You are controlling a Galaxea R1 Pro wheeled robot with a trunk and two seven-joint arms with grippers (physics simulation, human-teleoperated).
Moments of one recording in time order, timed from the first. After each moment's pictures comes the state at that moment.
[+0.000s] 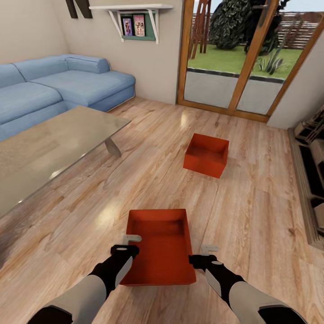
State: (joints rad) left arm -0.73 -0.14 -0.23 -0.35 0.15 0.25 0.34; right arm -0.73 0.08 0.05 -0.16 -0.05 0.01 -0.04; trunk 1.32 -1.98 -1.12
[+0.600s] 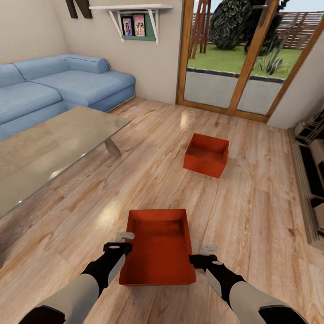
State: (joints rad) left arm -0.73 -0.09 -0.22 -0.38 0.16 0.24 0.34; right arm -0.73 0.08 0.05 -0.16 -0.05 0.01 -0.04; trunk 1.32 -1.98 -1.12
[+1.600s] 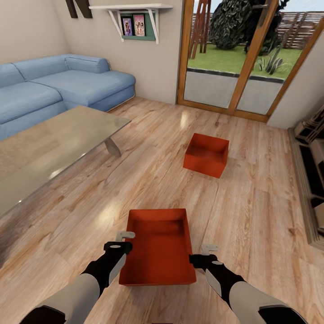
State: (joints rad) left arm -0.73 -0.09 -0.22 -0.39 0.16 0.24 0.35; right arm -0.73 0.08 0.05 -0.16 -0.05 0.00 -0.04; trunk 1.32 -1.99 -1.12
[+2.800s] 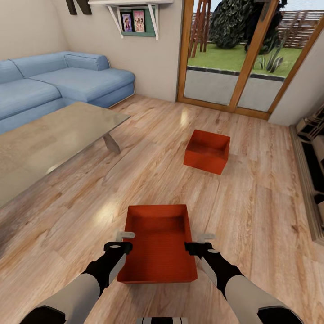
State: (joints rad) left arm -0.73 -0.09 -0.22 -0.39 0.17 0.24 0.35; right arm -0.73 0.10 0.05 -0.31 -0.05 0.08 -0.04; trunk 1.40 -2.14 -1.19
